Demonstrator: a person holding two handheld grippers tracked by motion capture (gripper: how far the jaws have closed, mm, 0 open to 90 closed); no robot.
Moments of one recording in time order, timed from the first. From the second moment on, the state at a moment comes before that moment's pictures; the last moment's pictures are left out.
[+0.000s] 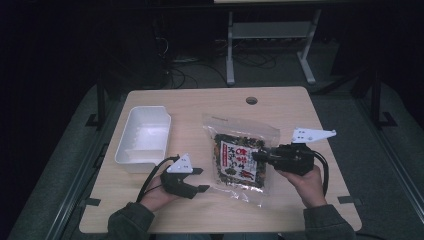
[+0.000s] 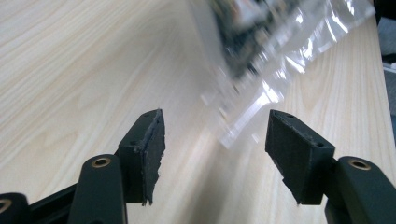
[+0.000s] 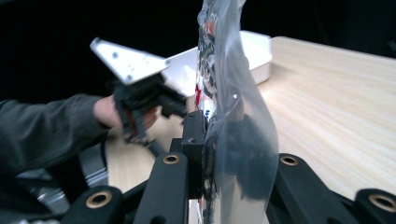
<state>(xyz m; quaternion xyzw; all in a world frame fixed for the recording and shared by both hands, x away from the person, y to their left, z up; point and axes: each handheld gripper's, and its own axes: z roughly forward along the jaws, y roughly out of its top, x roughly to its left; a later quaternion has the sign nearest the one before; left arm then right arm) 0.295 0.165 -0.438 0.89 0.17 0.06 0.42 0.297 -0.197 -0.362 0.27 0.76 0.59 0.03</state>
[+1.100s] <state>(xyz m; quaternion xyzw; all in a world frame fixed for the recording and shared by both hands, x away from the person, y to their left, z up) 0.251 0.218 -0.441 0.90 0.17 0.10 0.39 0.332 -0.118 -0.321 0.35 0.71 0.59 0.15</state>
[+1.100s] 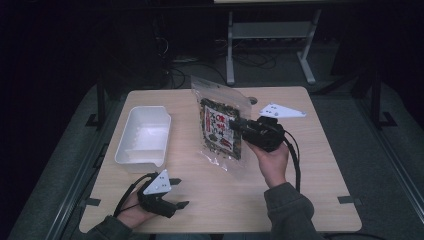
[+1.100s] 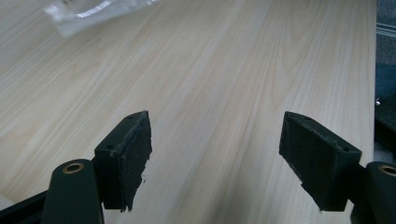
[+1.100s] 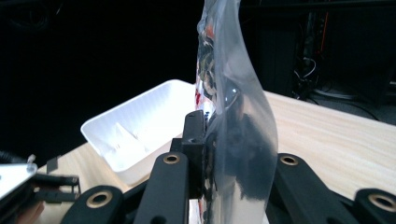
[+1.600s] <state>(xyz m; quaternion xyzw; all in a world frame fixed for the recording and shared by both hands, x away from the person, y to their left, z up) 0.246 0.229 -0.442 0.90 0.18 0.11 0.39 0.350 -0.077 -0.296 0.34 0.71 0.60 0.16</state>
